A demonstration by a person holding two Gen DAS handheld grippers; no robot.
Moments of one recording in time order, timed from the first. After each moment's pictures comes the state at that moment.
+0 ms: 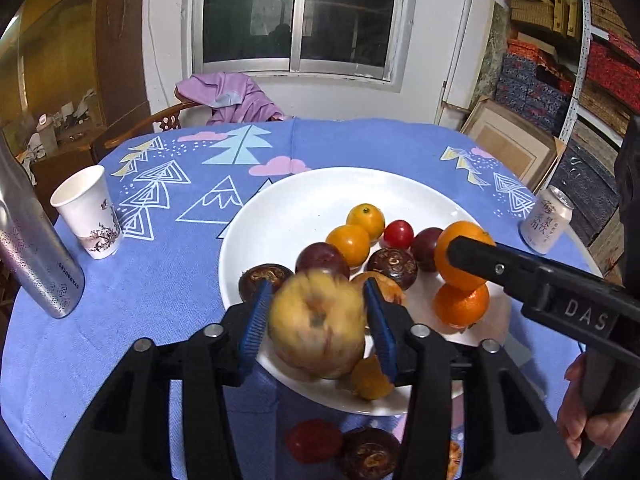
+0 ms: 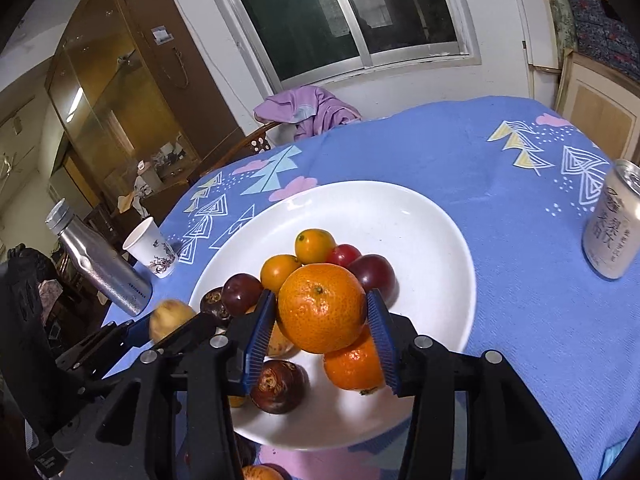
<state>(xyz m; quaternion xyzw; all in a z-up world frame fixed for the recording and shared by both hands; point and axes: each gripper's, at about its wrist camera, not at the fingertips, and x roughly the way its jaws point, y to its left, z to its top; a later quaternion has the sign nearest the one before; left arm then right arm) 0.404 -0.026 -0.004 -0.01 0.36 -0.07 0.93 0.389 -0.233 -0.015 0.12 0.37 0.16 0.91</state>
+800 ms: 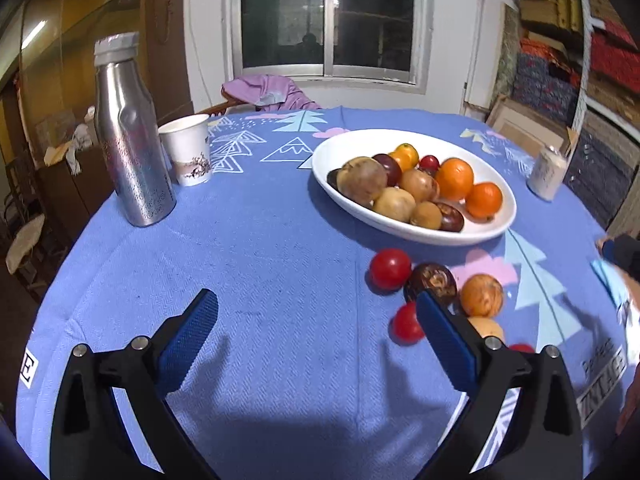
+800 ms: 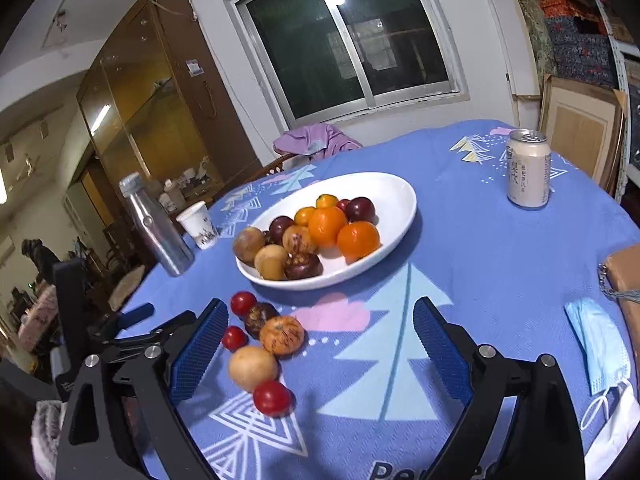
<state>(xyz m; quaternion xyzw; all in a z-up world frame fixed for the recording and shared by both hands) 0.262 0.023 -0.026 0.02 0.34 -0.02 0.94 0.214 -0.269 -0.012 0.12 0.29 0.15 0.94</state>
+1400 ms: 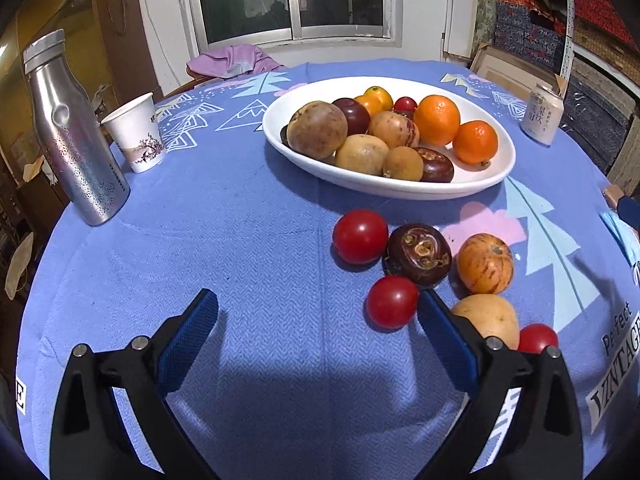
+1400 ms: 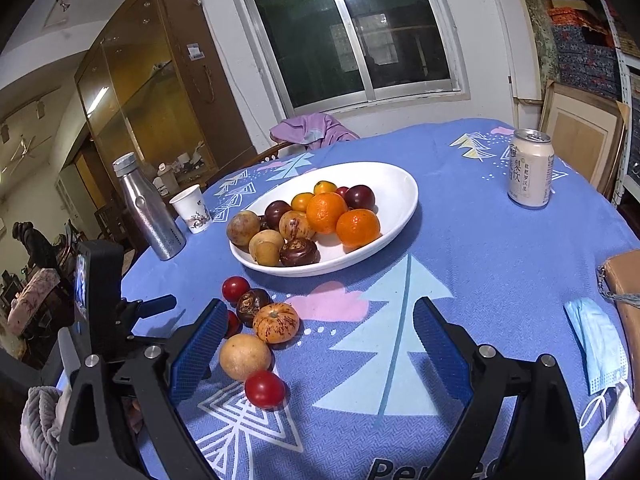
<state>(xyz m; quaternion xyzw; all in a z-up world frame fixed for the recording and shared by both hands) 0.295 -0.003 -0.051 0.06 0.41 -0.05 0.91 0.217 -0.259 -0.017 0.10 0.30 0.15 0.94</state>
